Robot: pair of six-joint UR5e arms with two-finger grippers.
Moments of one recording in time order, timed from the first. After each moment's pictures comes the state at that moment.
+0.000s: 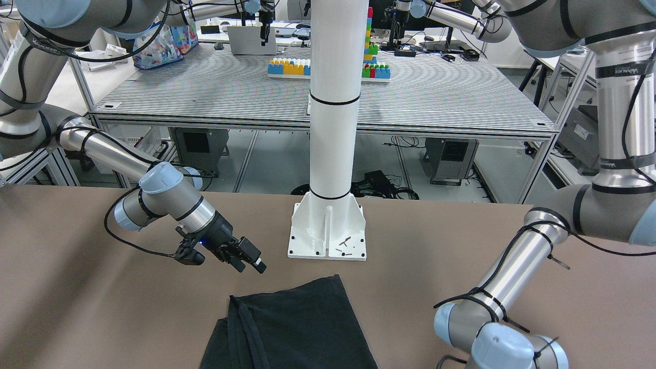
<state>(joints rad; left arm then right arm) -0.86 -2.46 -0.99 -2.36 -1.81 -1.48 0.42 -1.50 2.03 -0.71 1.82 1.96</state>
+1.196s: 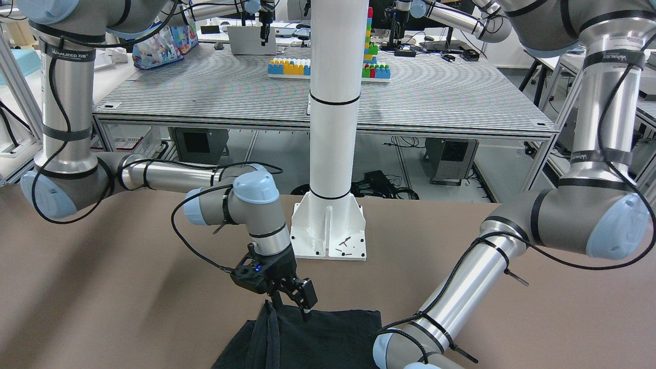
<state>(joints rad) -0.84 -2.62 -0.84 -2.36 -1.68 -1.46 0.42 -0.94 1.87 -1.55 1.62 1.84</state>
